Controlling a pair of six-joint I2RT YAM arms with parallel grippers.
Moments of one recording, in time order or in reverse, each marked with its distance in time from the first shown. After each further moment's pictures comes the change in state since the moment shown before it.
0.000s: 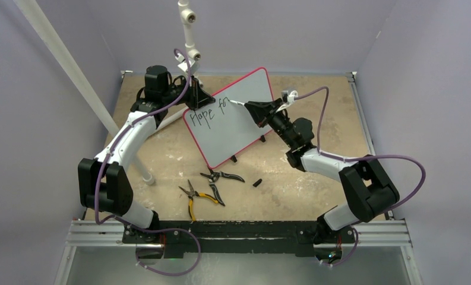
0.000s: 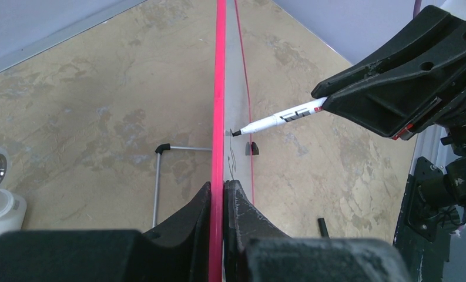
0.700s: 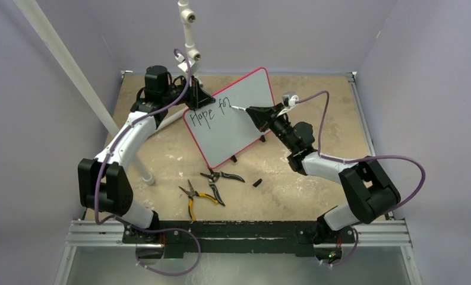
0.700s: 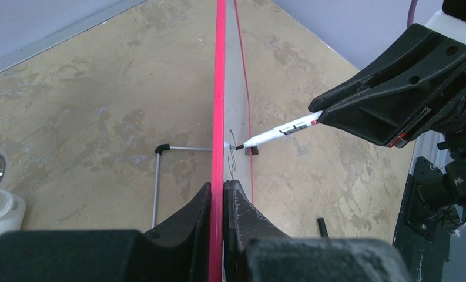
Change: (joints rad) left arm 0.000 -0.002 -0.002 0.002 0.000 -0.001; right arm 0.000 -0.018 -0.074 0.013 0.008 0.029
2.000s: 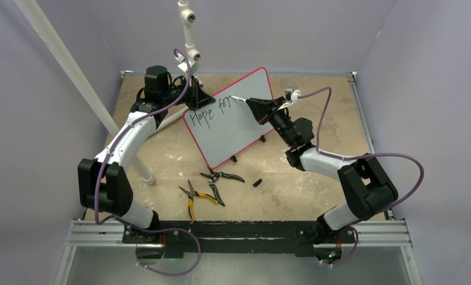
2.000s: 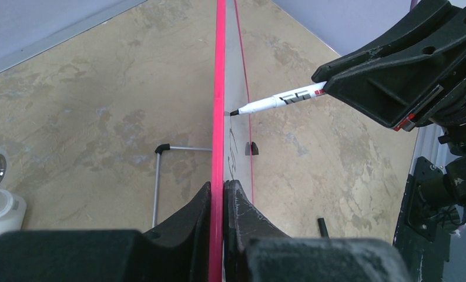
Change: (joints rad) left arm 0.000 -0.002 -0.002 0.002 0.000 0.000; right arm 0.000 0.030 0.072 0.030 0.055 0.028
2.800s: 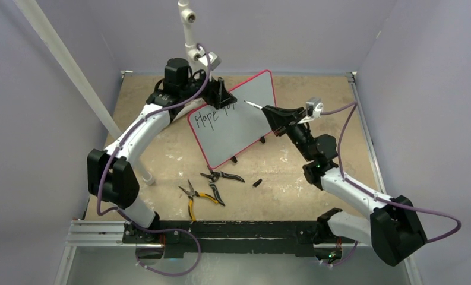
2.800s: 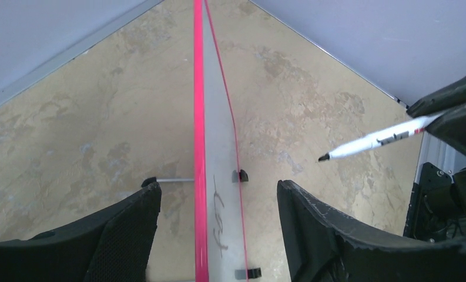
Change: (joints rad) left arm -0.130 0.069 0.135 -0.039 -0.108 0.011; right arm -0.019 -0.385 -0.164 -0.132 -0.025 -0.070
